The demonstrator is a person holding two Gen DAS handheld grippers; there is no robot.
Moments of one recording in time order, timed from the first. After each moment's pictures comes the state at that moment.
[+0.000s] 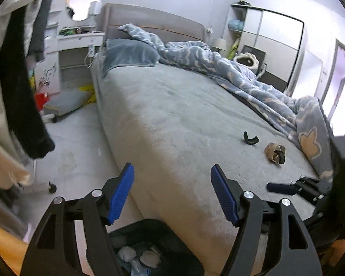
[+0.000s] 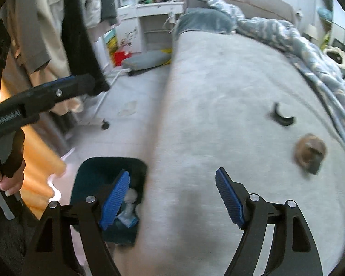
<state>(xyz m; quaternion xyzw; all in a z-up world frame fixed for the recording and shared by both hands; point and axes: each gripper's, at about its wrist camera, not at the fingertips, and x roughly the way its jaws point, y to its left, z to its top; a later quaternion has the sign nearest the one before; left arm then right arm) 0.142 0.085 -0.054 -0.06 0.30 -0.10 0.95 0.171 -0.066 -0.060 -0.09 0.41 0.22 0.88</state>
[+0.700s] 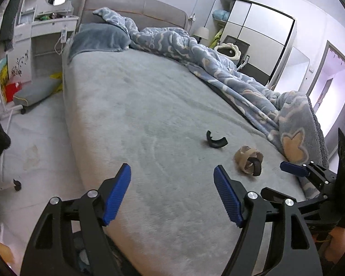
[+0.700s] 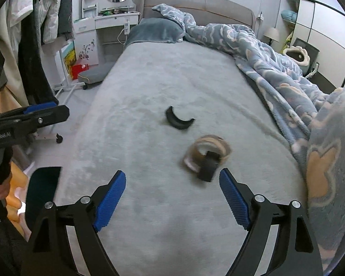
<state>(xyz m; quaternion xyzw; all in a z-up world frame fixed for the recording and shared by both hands) 0.203 -0.004 -0.069 -0.10 0.34 -0.17 0.92 0.210 -0.180 -0.050 -0.11 0.39 0.11 0.91</state>
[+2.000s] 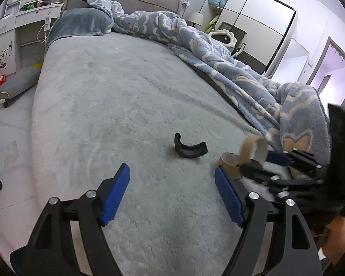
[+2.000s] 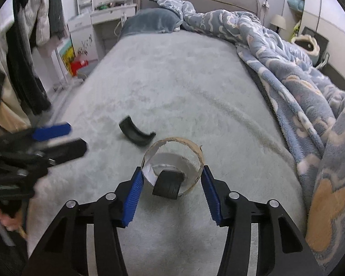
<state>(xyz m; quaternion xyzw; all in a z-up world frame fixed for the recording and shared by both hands) 0.267 -0.087 -0.092 -0.11 0.38 -0.19 0.90 0.285 -0.230 -0.049 -0.06 0.42 0.15 0.89</state>
